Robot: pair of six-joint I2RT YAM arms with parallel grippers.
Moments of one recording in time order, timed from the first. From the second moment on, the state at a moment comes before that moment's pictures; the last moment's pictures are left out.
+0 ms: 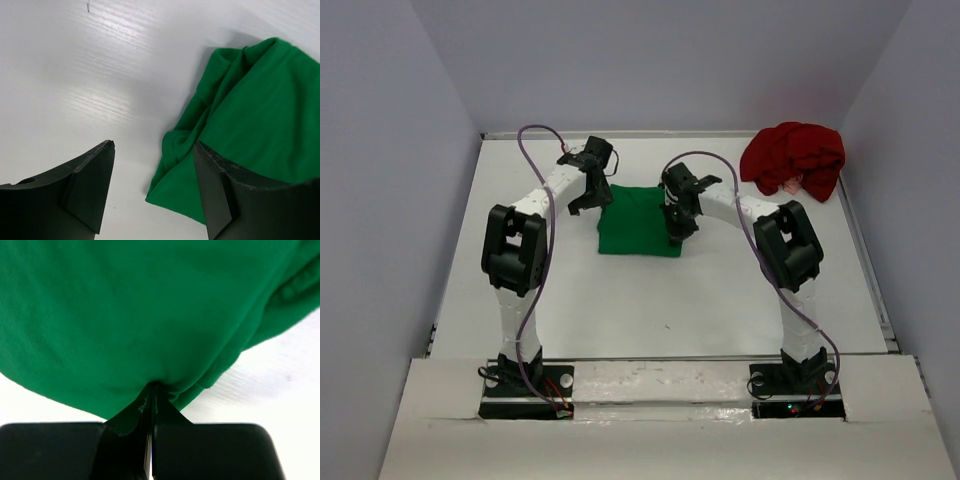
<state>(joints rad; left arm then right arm) -0.37 2.00 1.65 -0.80 -0.34 -0.66 0.55 2.13 1.63 -0.71 -0.13 0.26</state>
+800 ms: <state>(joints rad) -0.18 1.74 1.29 -0.48 0.05 -0.56 0.58 1.83 1.63 -0.78 -0.06 0.27</state>
